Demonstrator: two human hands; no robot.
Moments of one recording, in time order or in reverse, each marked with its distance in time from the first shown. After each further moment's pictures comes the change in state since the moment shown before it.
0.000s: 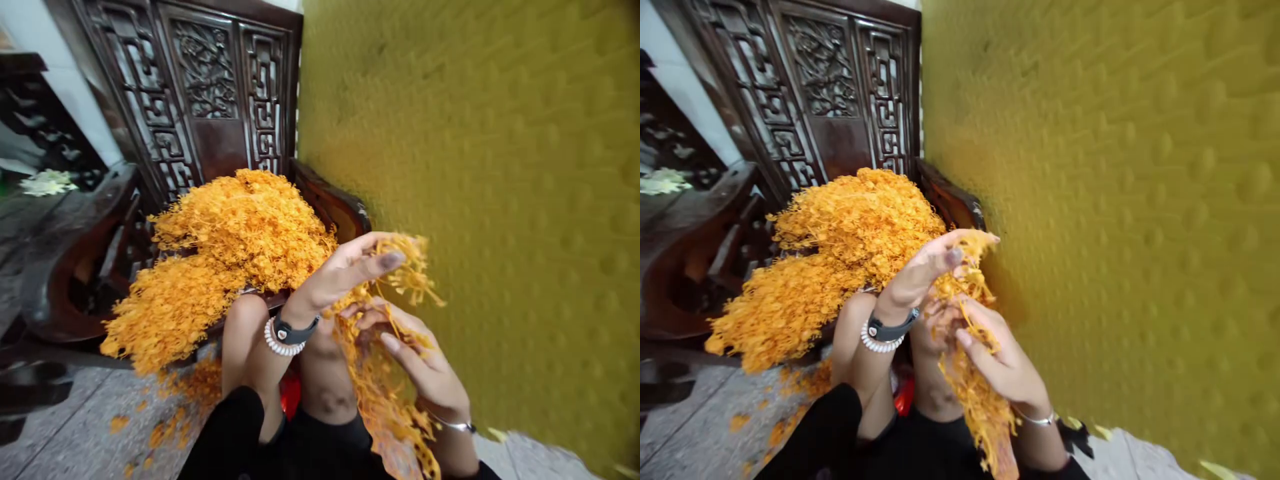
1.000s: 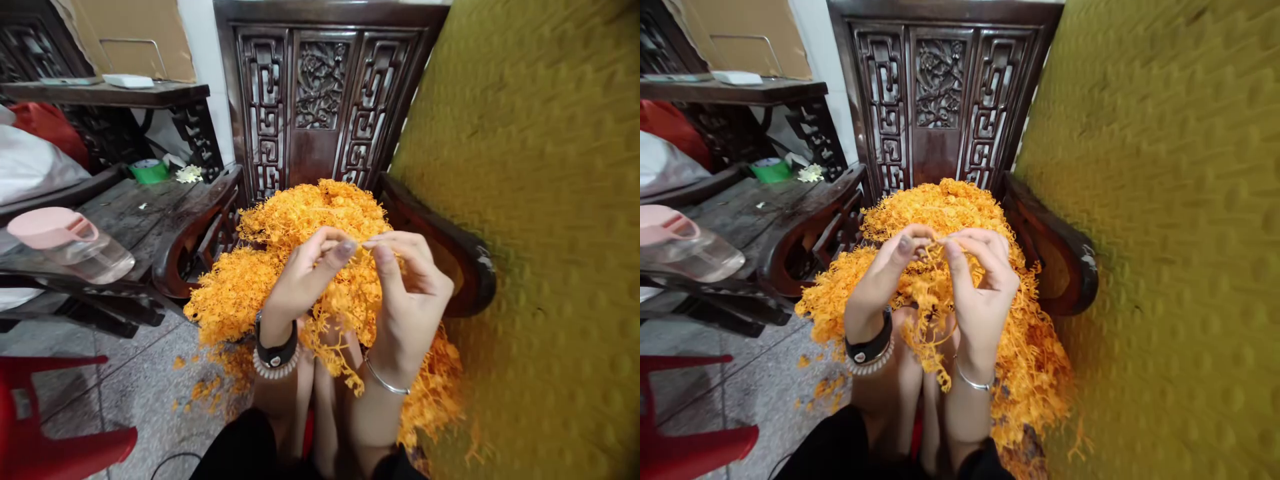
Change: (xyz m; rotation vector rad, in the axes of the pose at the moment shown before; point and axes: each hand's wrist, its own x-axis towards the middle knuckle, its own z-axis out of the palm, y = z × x) left_hand -0.052 0.053 -0.090 0.724 0.692 0.182; right_hand 0.165 -0.016 0.088 0.324 0.447 -0.300
